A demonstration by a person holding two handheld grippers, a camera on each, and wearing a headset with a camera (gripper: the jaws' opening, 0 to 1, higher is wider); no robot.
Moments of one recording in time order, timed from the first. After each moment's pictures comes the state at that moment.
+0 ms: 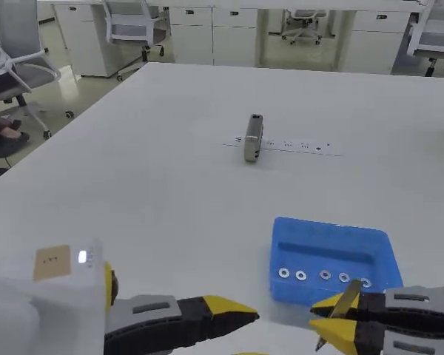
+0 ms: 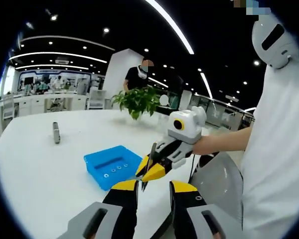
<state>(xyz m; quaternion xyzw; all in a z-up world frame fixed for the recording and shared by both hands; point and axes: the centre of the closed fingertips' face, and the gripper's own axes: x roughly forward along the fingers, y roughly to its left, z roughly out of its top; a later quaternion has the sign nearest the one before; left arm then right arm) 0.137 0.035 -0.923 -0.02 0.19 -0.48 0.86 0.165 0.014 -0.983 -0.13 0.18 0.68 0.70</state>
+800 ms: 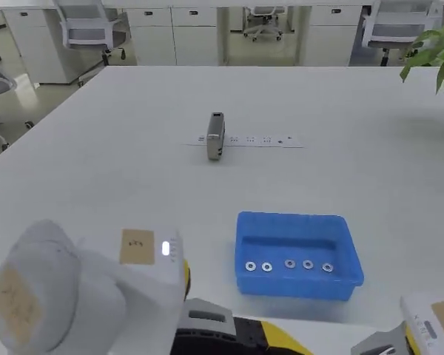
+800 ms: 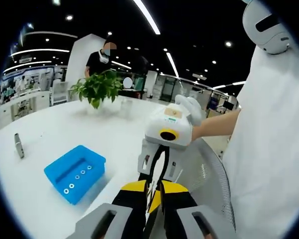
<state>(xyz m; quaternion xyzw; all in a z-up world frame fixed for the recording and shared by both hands) 0.115 -0.035 -0.928 0.04 0.23 -0.60 0.76 0.106 -0.012 -1.014 -0.24 0.21 0.72 0.62</state>
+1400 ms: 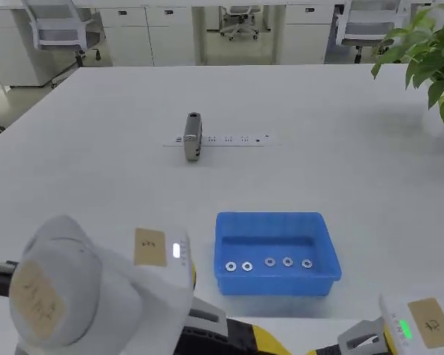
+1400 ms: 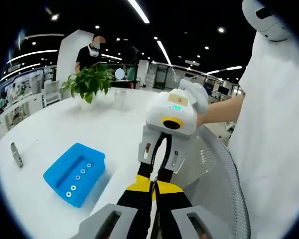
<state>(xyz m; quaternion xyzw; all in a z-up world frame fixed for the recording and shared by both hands) 0.125 -0.034 -0.948 0.10 0.25 -0.62 0.74 0.122 -0.019 -1.018 -0.28 0.21 0.68 0.64</state>
